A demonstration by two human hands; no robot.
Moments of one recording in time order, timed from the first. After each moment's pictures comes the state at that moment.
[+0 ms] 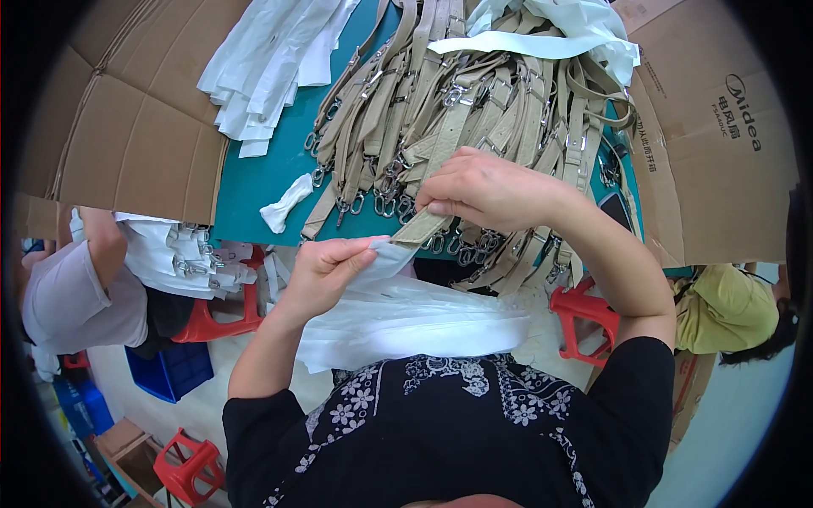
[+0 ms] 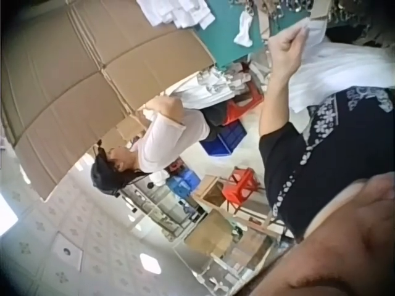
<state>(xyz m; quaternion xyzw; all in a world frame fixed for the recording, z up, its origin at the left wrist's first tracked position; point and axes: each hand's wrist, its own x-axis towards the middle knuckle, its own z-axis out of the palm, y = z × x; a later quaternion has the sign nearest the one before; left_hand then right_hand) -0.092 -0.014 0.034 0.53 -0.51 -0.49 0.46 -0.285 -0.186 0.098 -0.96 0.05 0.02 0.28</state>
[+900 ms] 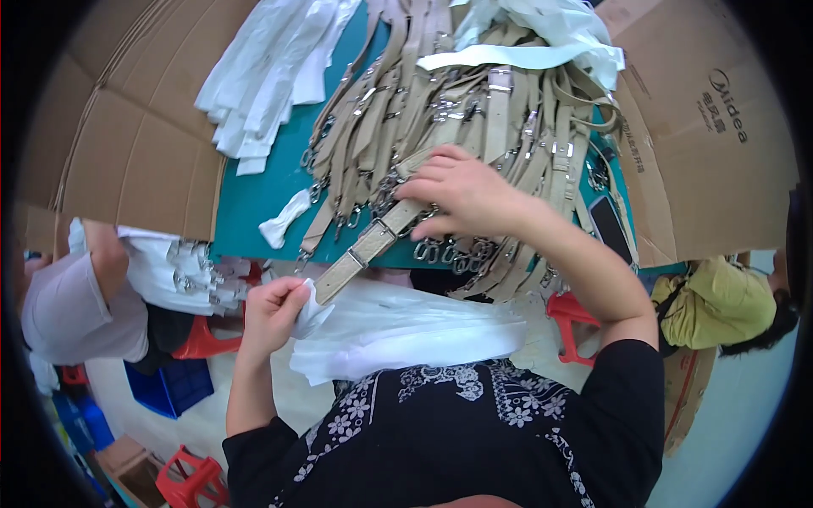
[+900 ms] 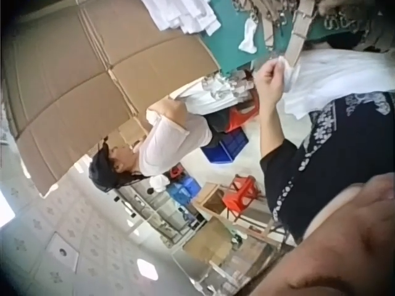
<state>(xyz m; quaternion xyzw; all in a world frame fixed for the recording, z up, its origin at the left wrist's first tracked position) -0.042 0.045 0.032 0.66 -0.45 -0.43 0.43 -0.279 -0.185 0.071 -0.98 0.05 -0.14 0.12</state>
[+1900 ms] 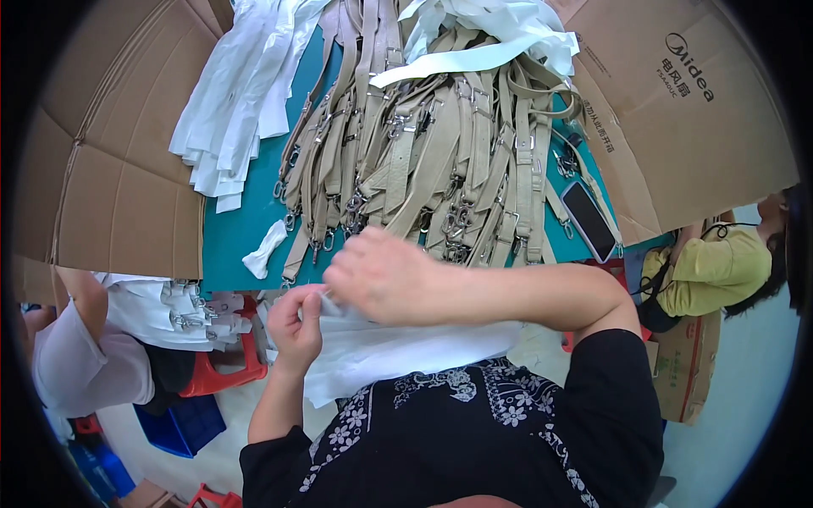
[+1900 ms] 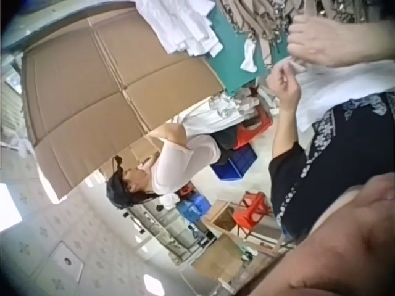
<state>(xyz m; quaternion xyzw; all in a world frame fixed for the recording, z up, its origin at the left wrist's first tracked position) -0.091 0.021 0.010 0.59 -0.53 -0.28 0.54 -0.248 -0.098 0.081 -0.98 0.08 -0.18 0.09</state>
